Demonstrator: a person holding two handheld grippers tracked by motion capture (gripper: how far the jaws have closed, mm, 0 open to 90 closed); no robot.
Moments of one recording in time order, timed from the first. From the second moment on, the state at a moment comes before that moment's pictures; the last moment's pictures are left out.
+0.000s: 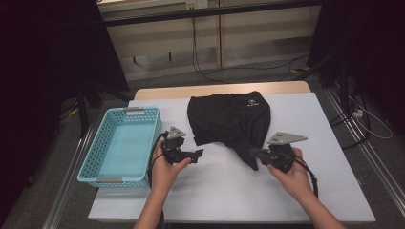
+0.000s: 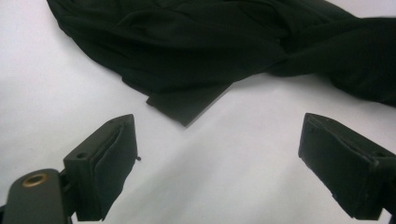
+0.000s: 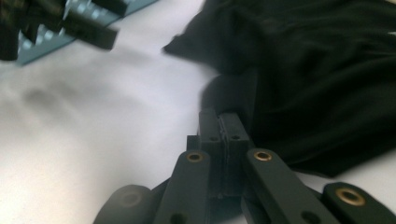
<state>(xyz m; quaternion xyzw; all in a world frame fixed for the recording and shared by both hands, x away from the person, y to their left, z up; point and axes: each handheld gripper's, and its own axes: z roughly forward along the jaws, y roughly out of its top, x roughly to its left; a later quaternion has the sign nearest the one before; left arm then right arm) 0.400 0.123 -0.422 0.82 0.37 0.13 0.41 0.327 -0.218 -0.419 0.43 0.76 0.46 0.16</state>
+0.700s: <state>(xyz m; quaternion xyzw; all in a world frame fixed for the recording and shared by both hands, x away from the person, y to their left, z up) 0.403 0.106 -0.423 0.83 0.36 0.12 0.41 0.334 -0.289 -0.451 0.54 0.74 0.35 0.19</state>
